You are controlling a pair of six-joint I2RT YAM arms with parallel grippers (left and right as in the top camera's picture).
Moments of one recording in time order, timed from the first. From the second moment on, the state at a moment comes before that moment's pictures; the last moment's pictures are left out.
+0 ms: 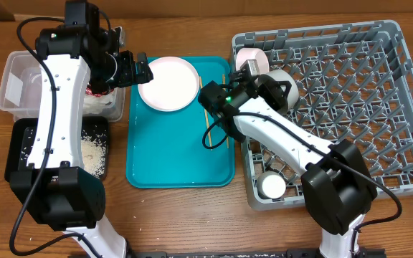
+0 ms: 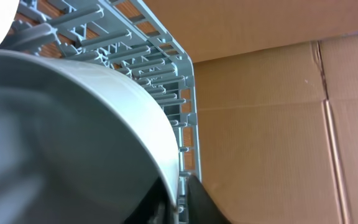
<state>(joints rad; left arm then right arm) 0.04 1.89 1.91 -1.29 0.30 -0.12 0.69 1.99 1.57 -1.21 1.32 0.33</state>
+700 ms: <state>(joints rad) 0.04 1.89 1.91 -1.29 0.30 -0.12 0.78 1.99 1.57 -1.08 1.22 0.33</state>
